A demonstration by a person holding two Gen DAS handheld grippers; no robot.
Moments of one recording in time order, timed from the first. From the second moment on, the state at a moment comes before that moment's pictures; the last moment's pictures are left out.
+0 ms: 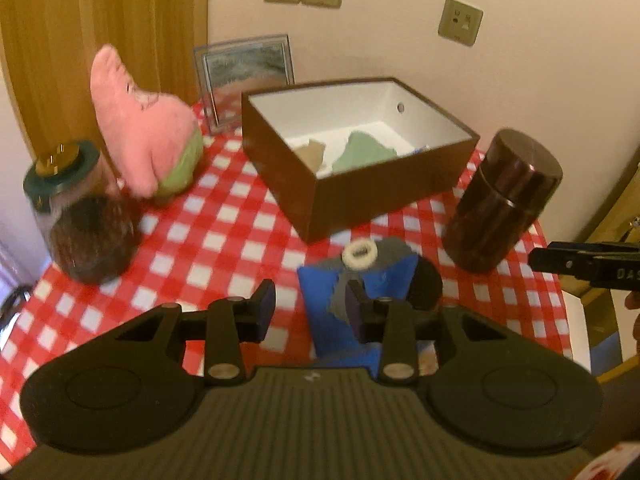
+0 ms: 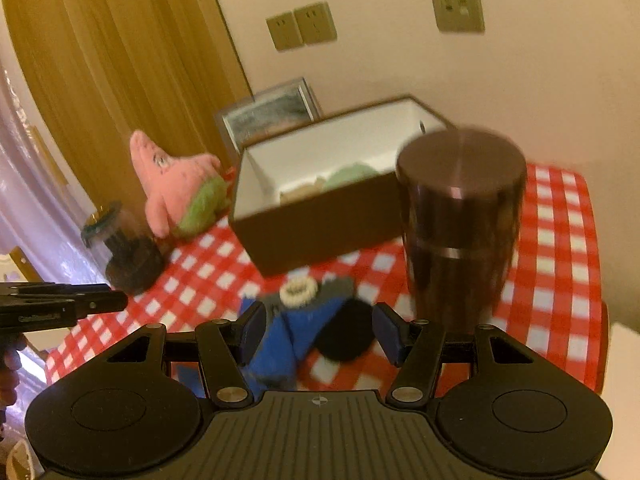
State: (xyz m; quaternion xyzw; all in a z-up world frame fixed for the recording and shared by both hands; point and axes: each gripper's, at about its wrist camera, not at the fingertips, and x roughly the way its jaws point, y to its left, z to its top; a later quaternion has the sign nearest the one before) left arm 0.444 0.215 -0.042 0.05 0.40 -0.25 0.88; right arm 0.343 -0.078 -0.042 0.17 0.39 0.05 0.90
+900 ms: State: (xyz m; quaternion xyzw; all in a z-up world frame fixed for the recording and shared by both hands) left arm 0.421 0.174 -0.105 0.07 0.44 -0.30 0.85; right arm 0.324 -0.063 -0.103 0.17 0.46 0.04 0.87
